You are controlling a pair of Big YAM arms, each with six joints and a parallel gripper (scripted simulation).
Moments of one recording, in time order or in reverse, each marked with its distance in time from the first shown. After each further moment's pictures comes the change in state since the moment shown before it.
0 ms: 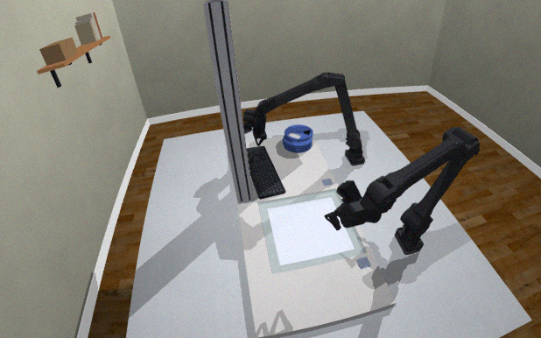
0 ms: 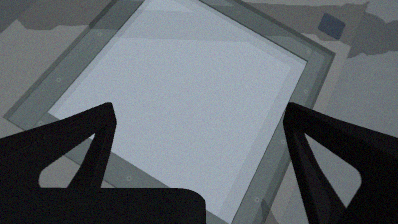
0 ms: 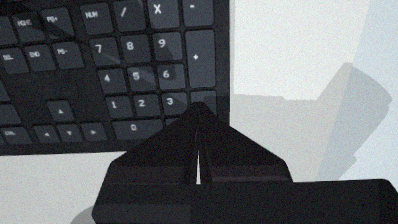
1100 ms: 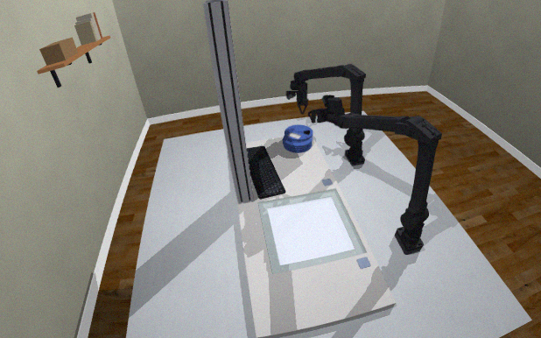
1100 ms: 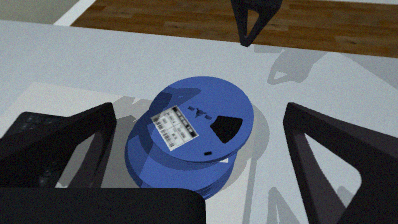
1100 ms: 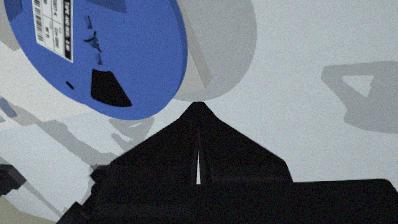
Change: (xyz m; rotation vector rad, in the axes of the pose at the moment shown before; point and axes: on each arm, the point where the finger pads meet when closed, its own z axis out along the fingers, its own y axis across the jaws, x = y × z) left arm -0.269 -0.436 0.414 0.154 -0.344 0.295; right arm 0.304 -0.149 -0.140 -0.317 0.107 0.468
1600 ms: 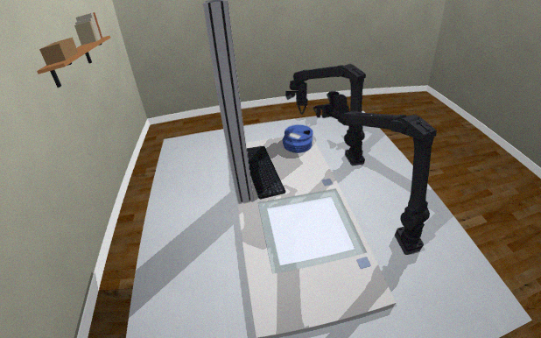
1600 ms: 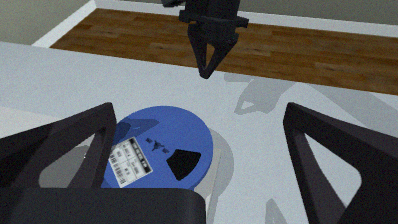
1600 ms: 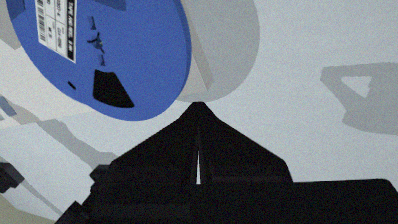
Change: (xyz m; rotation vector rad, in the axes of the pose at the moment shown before) left arm -0.019 -0.055 0.031 0.024 -0.078 -0.045; right arm -0.002 0.003 0.001 0.000 0.003 -0.014
